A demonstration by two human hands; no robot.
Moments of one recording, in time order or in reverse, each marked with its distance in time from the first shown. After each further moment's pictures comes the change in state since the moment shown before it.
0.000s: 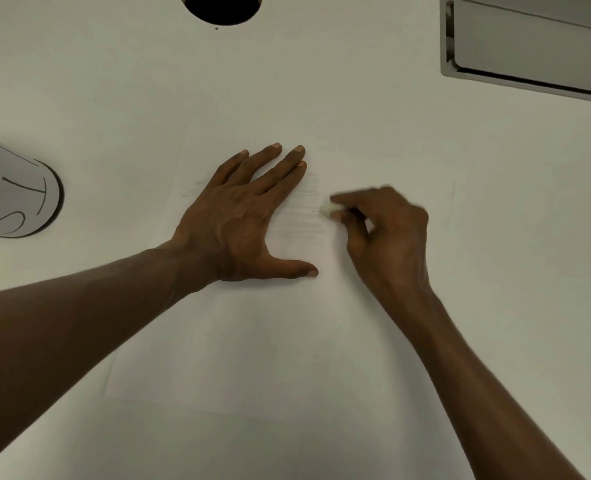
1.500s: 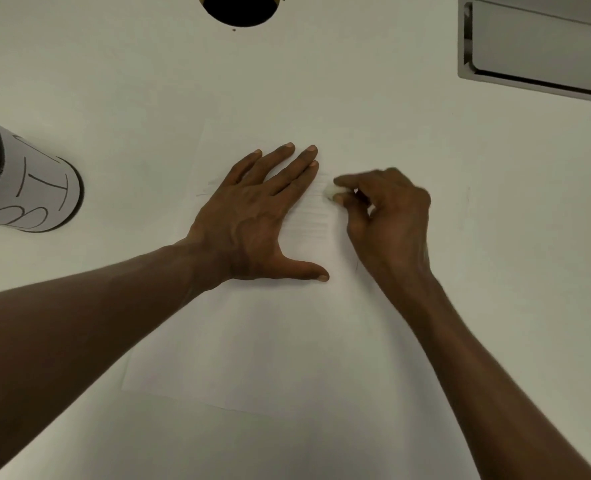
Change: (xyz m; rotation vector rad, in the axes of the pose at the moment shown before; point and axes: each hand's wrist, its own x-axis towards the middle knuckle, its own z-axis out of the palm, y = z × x) left_hand 0.000 0.001 0.000 0.017 0.013 0.005; right_hand 0.018 -0.009 0.009 -0.018 0.012 0.016
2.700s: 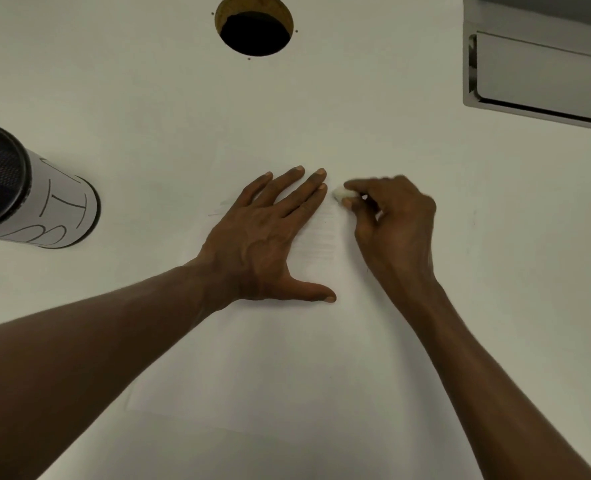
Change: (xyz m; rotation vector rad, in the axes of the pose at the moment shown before) left_hand 0.001 0.001 -0.001 -0.007 -0.038 -0.004; right_hand 0.020 0.014 0.011 0.012 0.033 -0.002
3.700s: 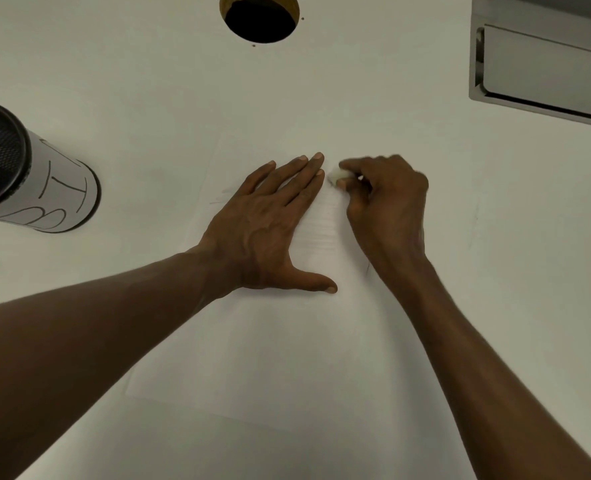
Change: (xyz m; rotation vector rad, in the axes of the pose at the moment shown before) left_hand -0.001 0.000 0.003 0.016 0.028 -0.024; right_hand 0.012 -0.014 0.007 -0.056 -0.031 0.013
